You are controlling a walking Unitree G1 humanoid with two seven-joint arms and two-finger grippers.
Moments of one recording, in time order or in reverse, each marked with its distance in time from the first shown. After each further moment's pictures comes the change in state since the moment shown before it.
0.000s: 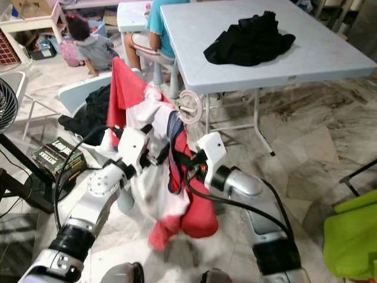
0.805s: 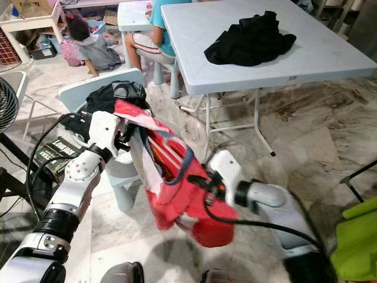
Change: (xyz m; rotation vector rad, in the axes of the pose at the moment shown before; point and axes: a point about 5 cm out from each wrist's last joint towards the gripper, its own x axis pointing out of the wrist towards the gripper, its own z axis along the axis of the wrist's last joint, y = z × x) left arm -0.011 0.063 -0.003 0.062 0.026 0.257; right arm -0.046 -0.013 -0.018 -0.149 0.243 0.052
